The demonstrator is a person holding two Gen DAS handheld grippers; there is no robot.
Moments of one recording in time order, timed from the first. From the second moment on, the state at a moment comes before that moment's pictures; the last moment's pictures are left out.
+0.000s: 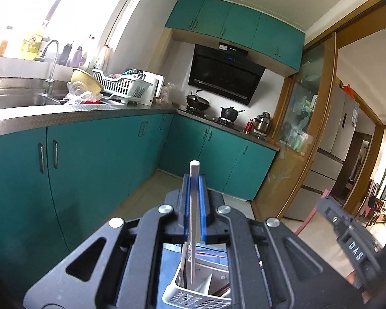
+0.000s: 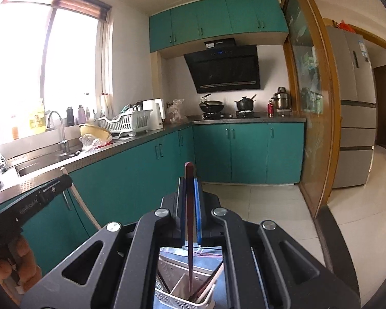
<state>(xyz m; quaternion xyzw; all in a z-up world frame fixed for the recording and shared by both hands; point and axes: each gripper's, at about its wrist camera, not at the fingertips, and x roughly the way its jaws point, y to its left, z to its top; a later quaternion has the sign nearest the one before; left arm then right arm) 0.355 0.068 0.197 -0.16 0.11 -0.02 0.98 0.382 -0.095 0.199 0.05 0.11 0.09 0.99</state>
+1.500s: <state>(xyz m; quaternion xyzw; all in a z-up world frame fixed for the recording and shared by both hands) 0.333 0.032 -0.068 -0.05 0.43 -0.05 0.90 0.352 -0.050 -0.104 0.02 0.49 0.17 0.85</state>
